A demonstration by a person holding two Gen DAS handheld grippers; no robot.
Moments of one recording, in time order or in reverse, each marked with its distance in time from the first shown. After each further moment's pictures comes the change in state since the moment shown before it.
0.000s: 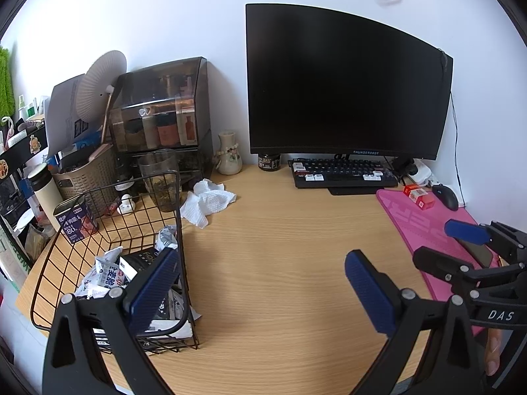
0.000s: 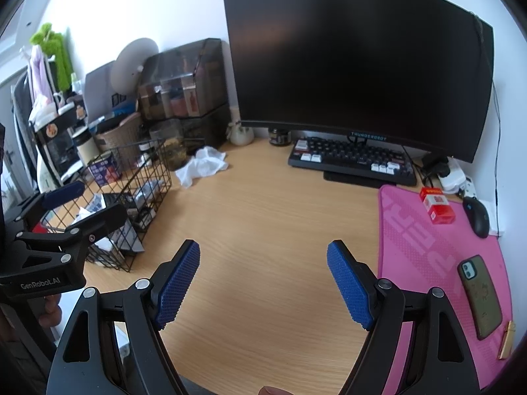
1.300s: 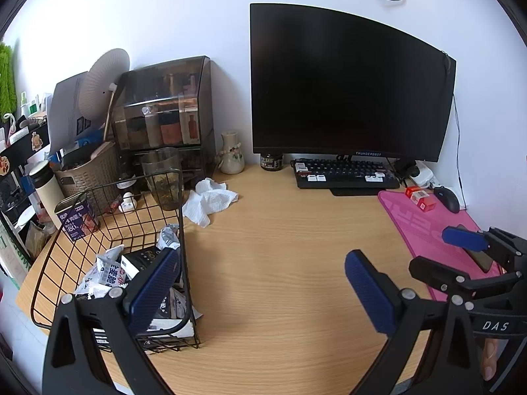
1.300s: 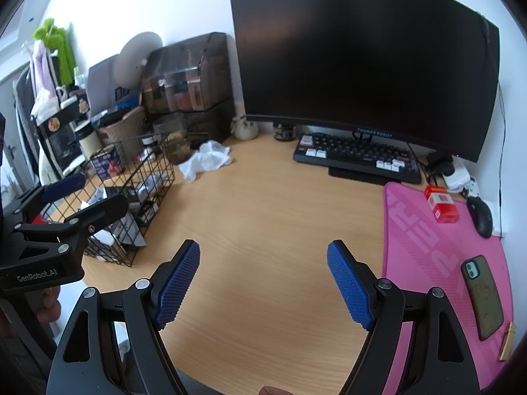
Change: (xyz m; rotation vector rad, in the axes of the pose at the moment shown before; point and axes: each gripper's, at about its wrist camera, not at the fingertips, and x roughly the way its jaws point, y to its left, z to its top) left arm 0.001 0.001 0.001 -0.019 0.003 0.010; right arm 0.004 0.002 -0.002 -0.017 0.020 0.015
